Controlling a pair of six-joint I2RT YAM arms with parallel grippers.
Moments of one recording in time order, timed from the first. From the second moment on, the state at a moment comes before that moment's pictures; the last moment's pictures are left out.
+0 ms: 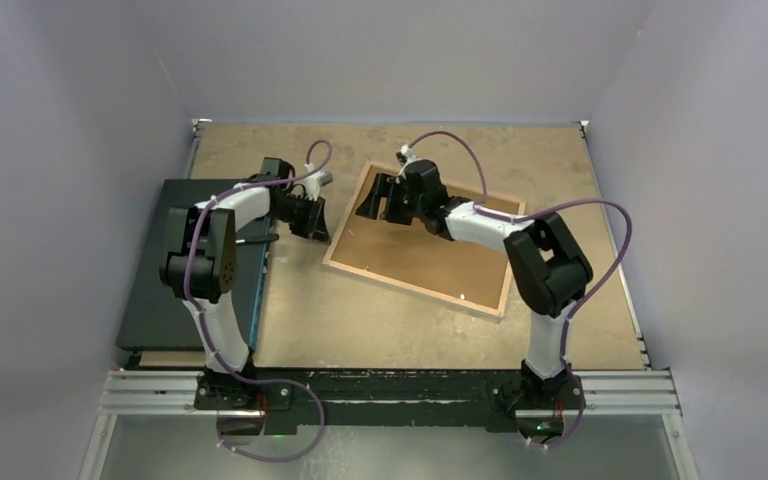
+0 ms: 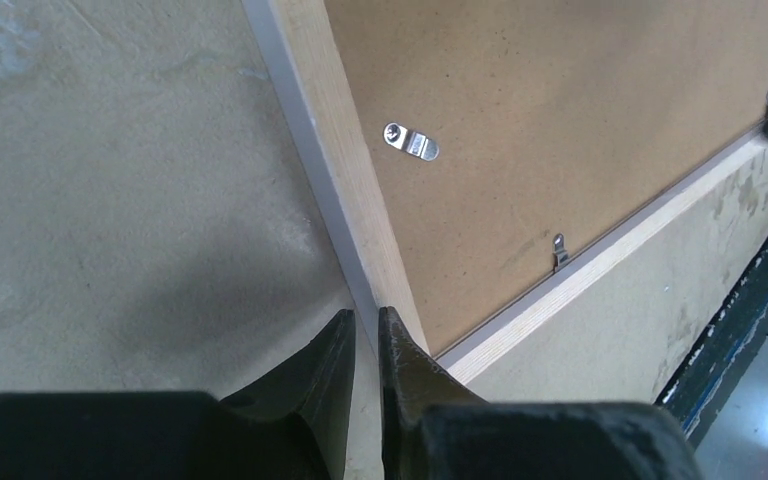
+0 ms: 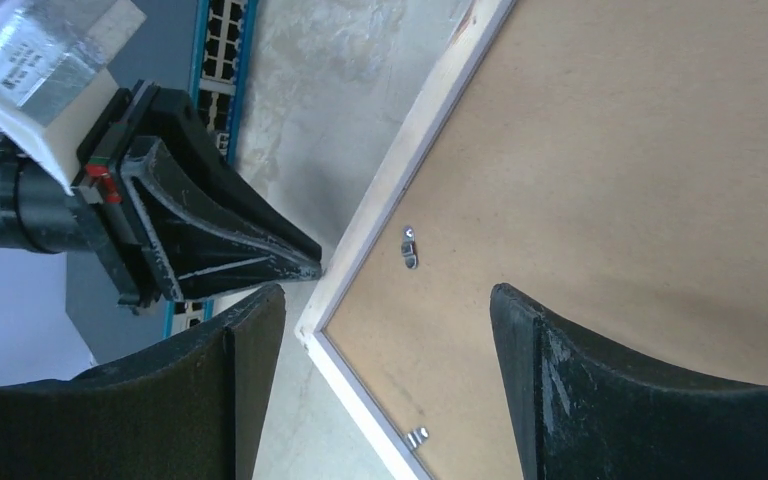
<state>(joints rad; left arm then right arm) -0.12 1.92 1.24 -0.52 0.69 0.21 0.57 1.90 1.24 0.10 -0.26 0.70</state>
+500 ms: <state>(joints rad) -0.12 1.94 1.22 -0.50 0.74 0.22 0.64 2.10 1.33 0.19 -0.31 0.74</state>
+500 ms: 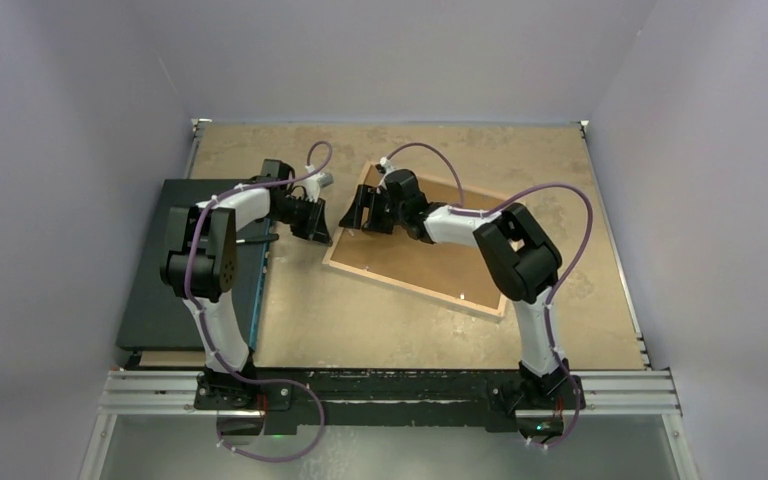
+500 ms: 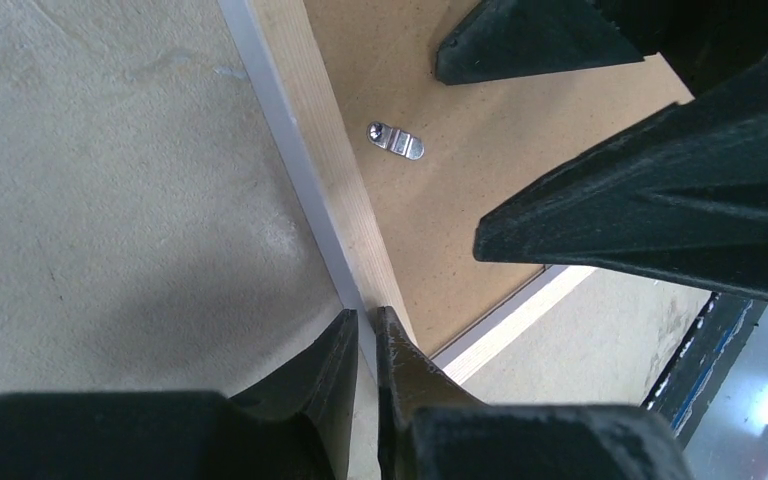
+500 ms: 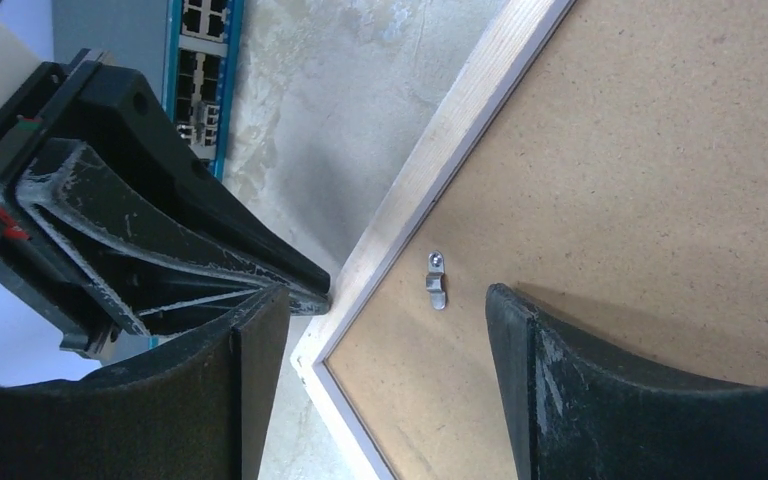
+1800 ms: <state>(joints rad) -0.12 1.93 1.20 -0.47 0.75 0.21 0.67 2.16 1.37 0.23 -0.39 0.85</state>
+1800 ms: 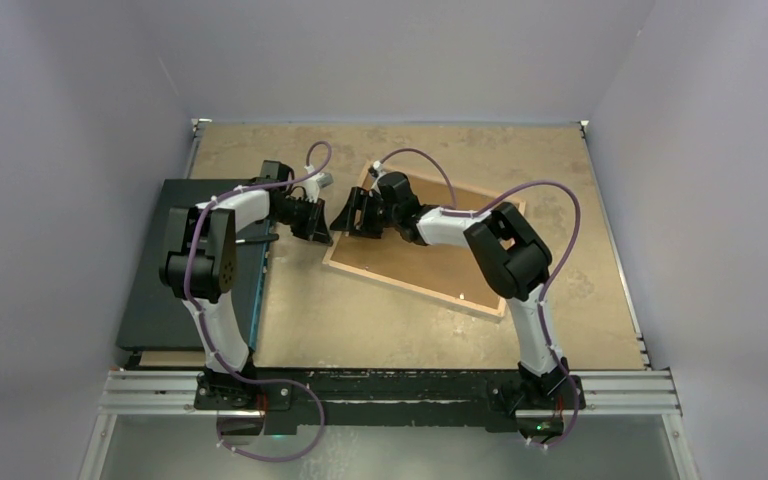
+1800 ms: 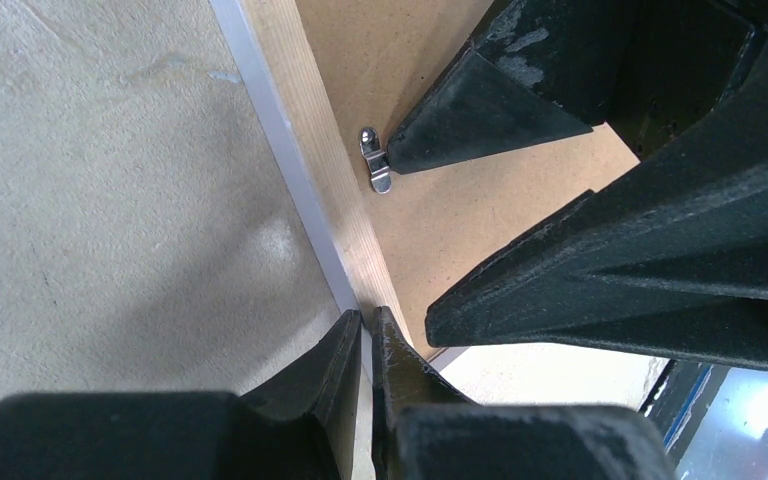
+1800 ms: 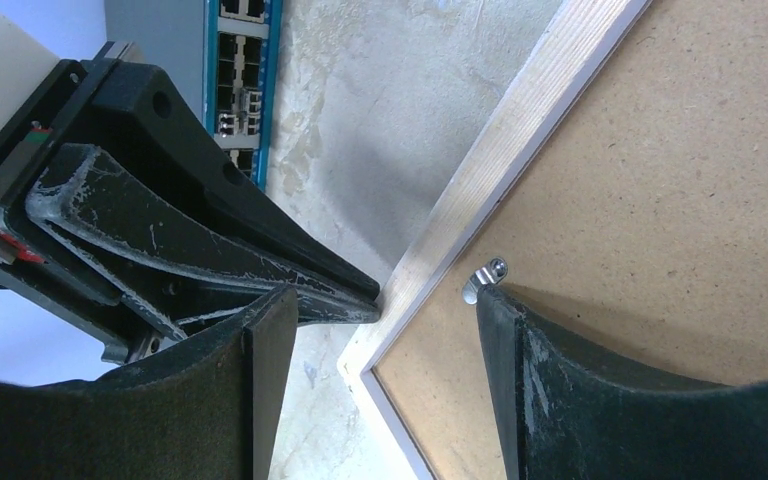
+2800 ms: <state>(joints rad) -0.12 1.92 1.19 -0.44 0.73 0.18 0.74 2.13 1.26 0.37 -0.18 0.99</state>
